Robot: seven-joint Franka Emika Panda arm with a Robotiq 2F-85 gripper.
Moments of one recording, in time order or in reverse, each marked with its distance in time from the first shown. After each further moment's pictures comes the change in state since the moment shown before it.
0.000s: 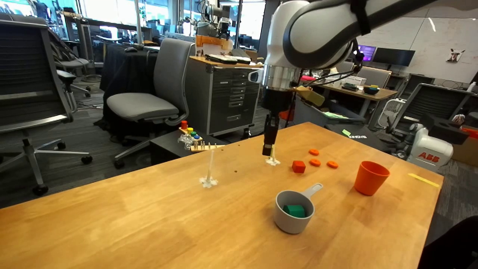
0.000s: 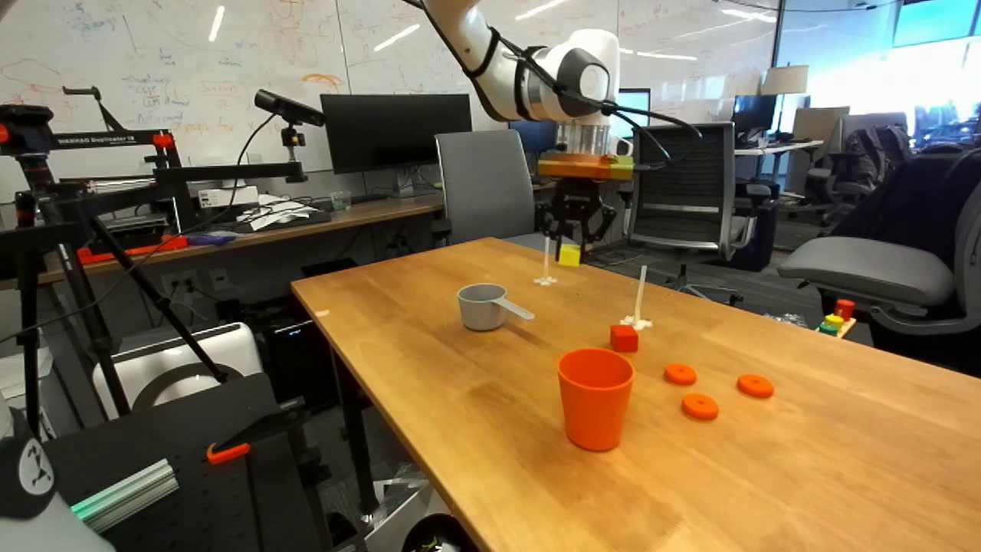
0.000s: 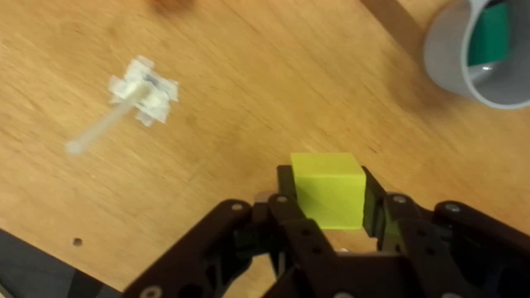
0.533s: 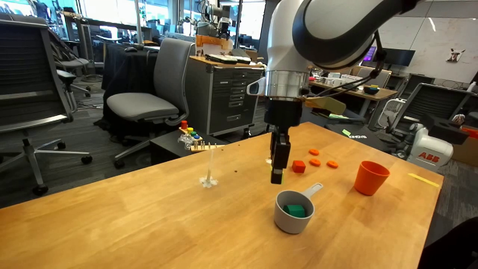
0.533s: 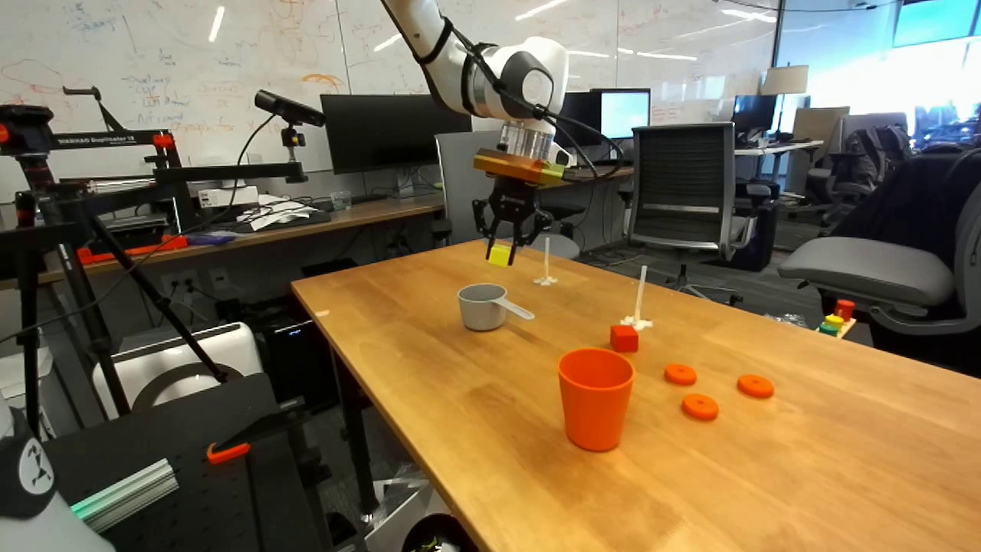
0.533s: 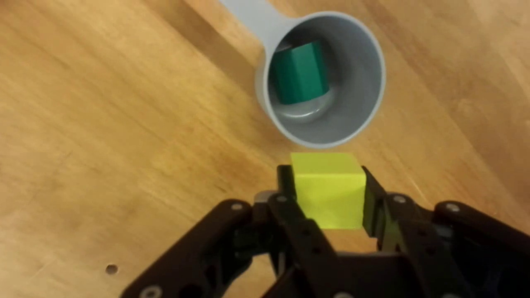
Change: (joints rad) arm 0.040 -0.125 0.054 -0.219 0.117 -0.030 0.026
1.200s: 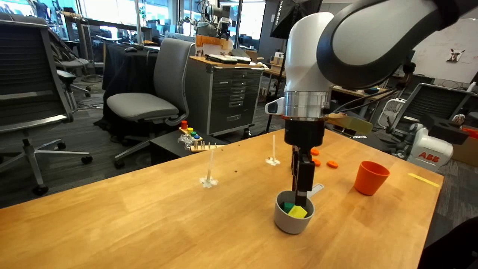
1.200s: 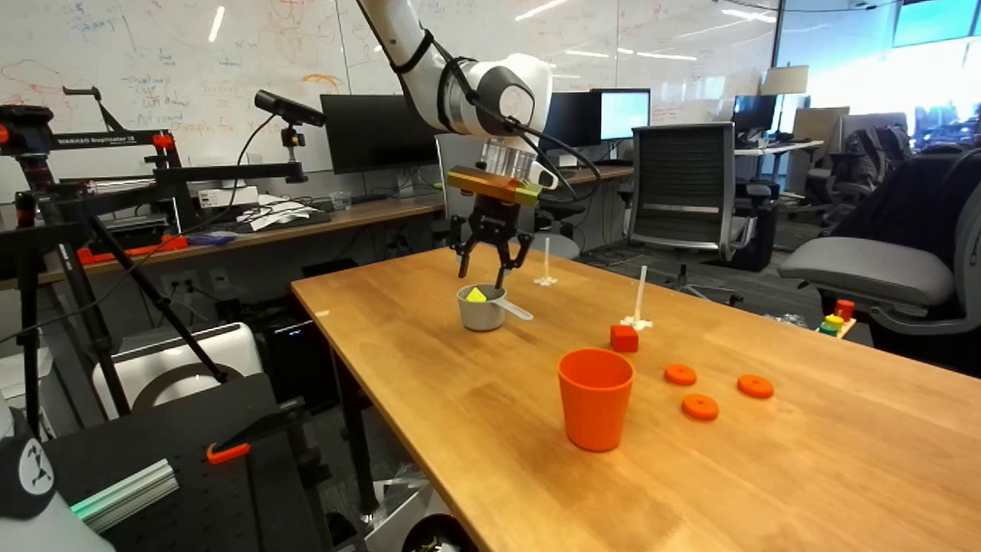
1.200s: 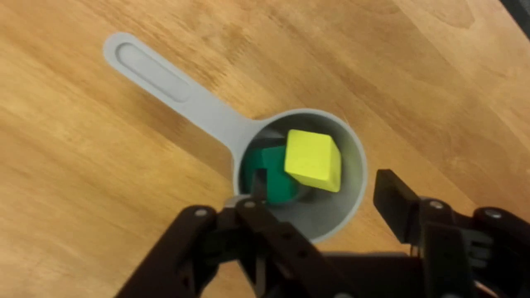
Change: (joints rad) arm 0.001 -0.089 -0.018 -0.212 0.009 0.080 0.052
